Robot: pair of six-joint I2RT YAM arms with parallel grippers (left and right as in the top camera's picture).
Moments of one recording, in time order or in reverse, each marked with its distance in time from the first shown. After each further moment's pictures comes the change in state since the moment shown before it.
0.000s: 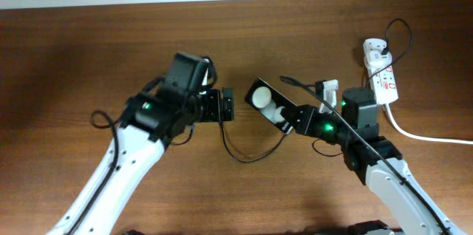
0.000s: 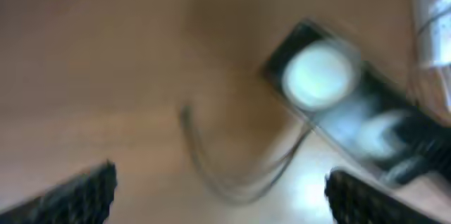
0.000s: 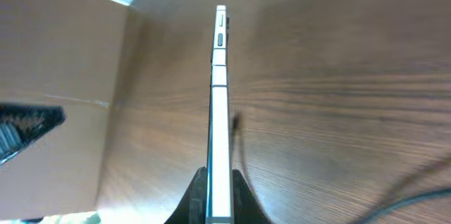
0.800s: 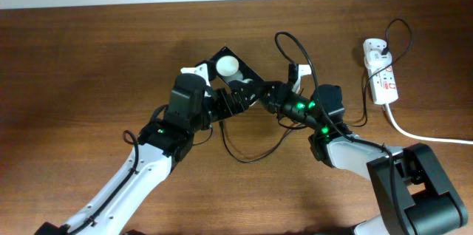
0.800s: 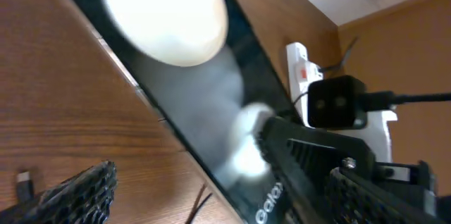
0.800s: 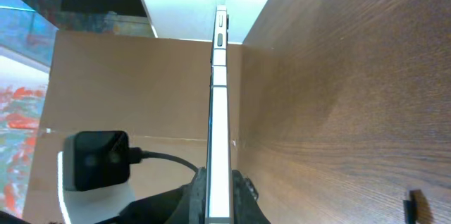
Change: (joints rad) left arm 0.006 -0.024 -0.432 0.816 0.180 -0.373; right arm 0.161 0.472 -0.004 1.030 -0.005 0.748
